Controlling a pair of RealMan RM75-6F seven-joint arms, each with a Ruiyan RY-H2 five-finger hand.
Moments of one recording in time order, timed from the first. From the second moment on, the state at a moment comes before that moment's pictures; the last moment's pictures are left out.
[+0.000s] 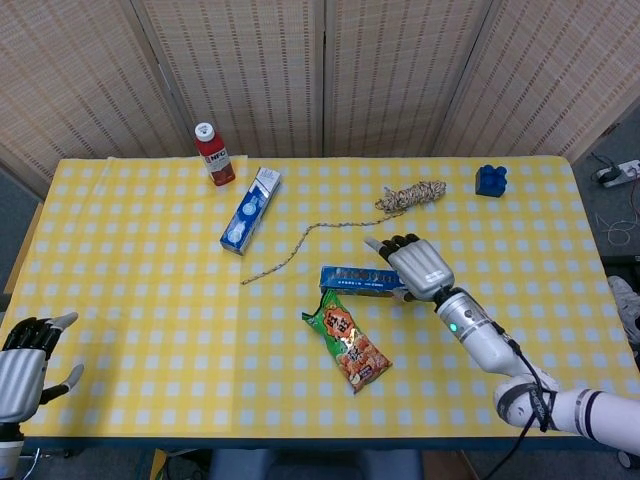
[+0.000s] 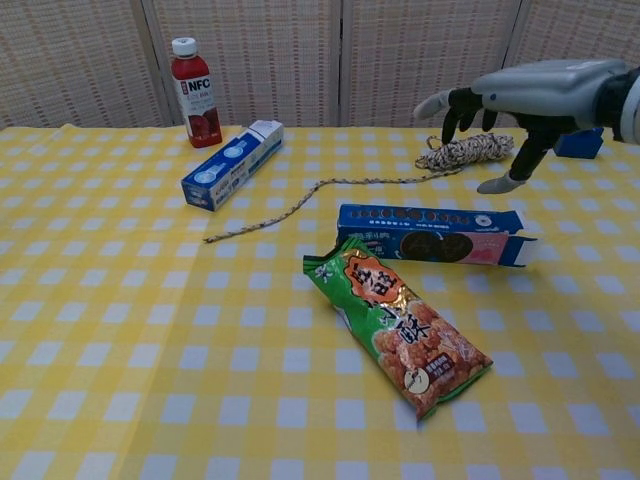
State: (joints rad) left arm -0.06 -1.15 -0.02 -1.59 1.54 1.54 0.11; right arm 0.76 -1.28 0.24 -1.64 -1.10 0.78 -0.47
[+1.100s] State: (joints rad) left arm -0.06 -1.16 -0.02 -1.52 1.52 1.52 0.04; right arm 1.12 -1.68 0.17 -1.23 -0.68 0.68 -0.65
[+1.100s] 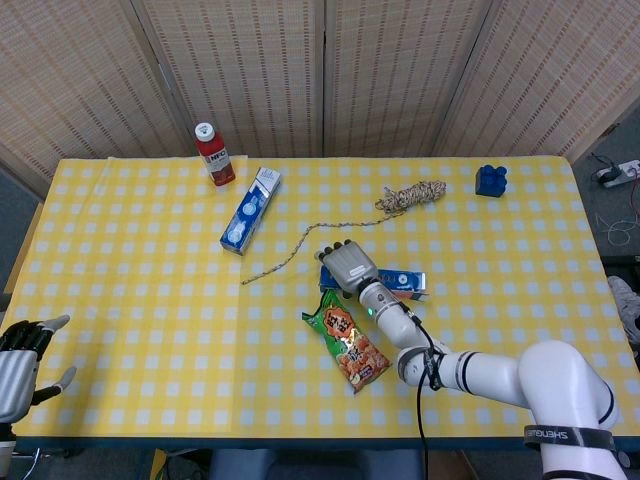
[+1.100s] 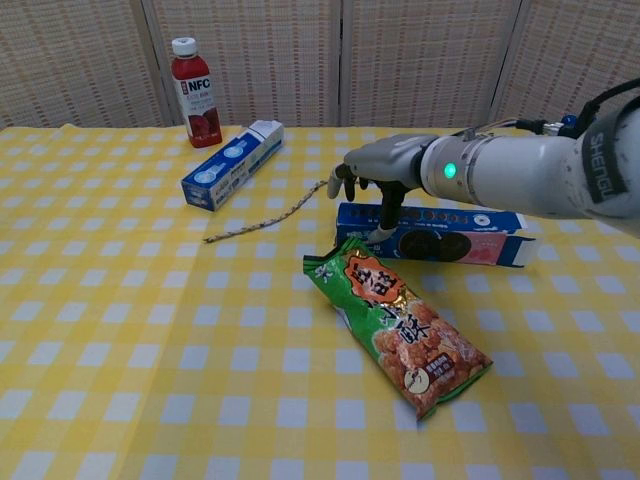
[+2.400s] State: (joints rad) left arm -0.07 -1.16 -0.02 -1.54 1.52 1.50 0.05; right arm 1.00 -1.55 0.21 -1.41 -0.97 0.79 -0.26
